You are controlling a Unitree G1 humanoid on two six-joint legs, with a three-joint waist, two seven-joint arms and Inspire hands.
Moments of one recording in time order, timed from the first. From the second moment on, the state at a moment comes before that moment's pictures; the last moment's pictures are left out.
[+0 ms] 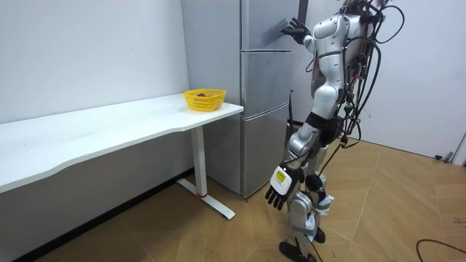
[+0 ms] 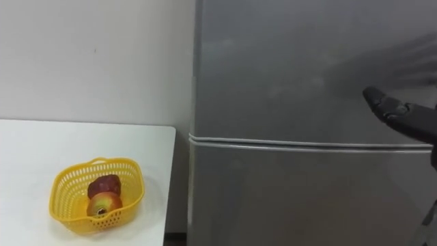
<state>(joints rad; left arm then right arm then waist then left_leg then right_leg) 0.36 0.25 0.17 1.00 0.36 0.00 -0.07 -0.30 -0.57 -0.30 -0.07 0.47 -0.16 -0.31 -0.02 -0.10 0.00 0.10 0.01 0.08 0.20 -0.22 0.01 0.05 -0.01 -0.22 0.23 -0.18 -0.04</state>
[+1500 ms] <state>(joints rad) 0.29 0.18 0.09 1.02 0.34 0.13 0.00 0.14 -0.23 -0.11 1.33 0.14 0.05 -0.18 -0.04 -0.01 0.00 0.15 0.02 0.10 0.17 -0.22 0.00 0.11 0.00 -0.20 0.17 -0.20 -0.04</state>
